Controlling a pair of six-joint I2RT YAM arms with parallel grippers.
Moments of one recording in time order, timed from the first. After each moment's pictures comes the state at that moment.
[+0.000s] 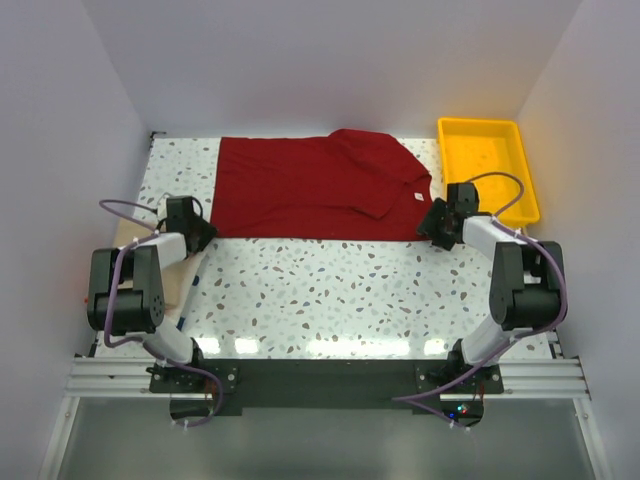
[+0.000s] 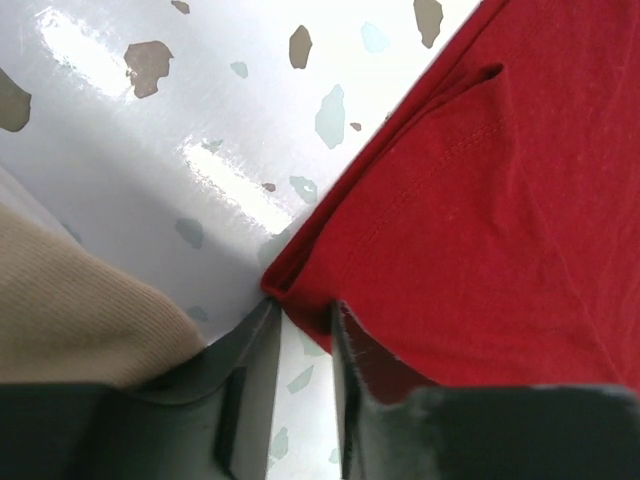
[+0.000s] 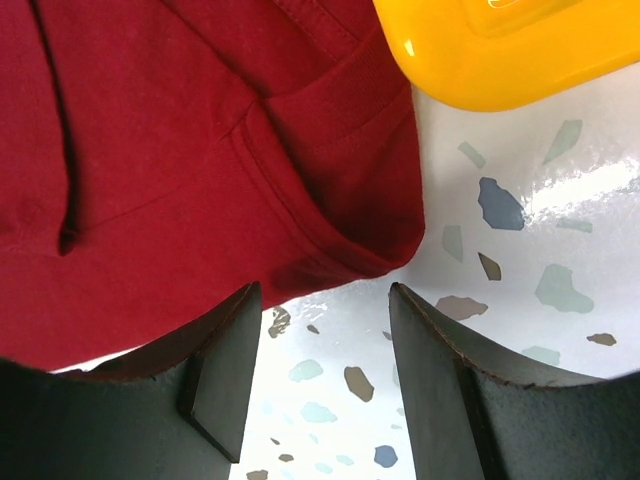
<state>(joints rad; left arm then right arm) 0.09 1.62 0.73 0.06 -0.06 -0.83 0.01 1.64 0.92 -0.25 -0.02 0.59</state>
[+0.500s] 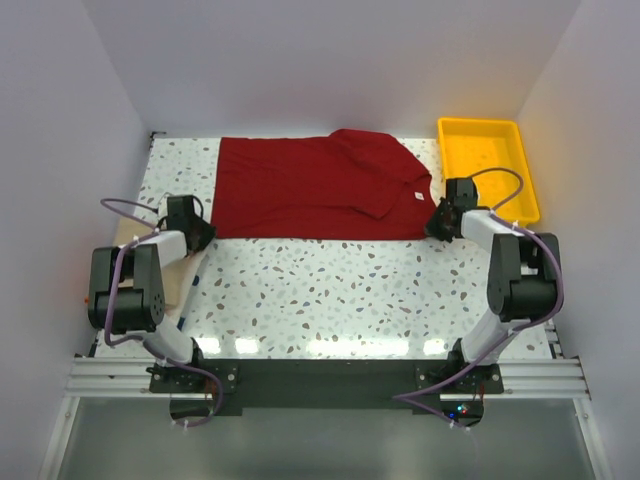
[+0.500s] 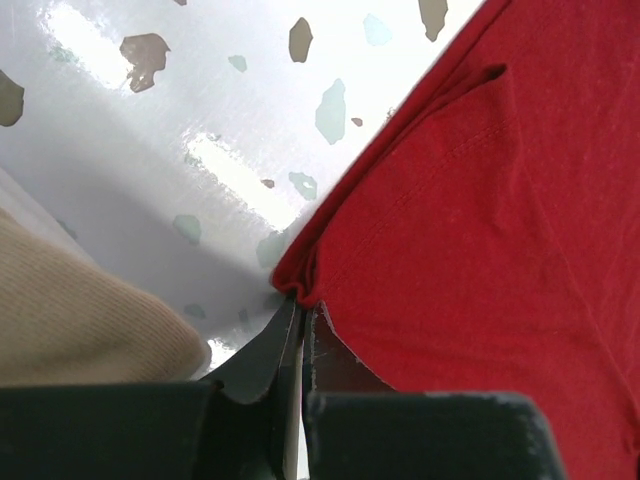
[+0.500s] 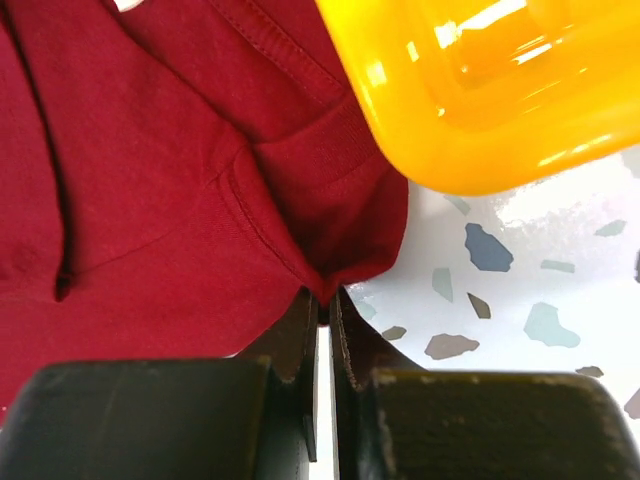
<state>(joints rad) 0.09 1.63 0.75 0.03 -0.06 -0.83 0.00 1.71 0.98 -0.25 0.04 0.60</state>
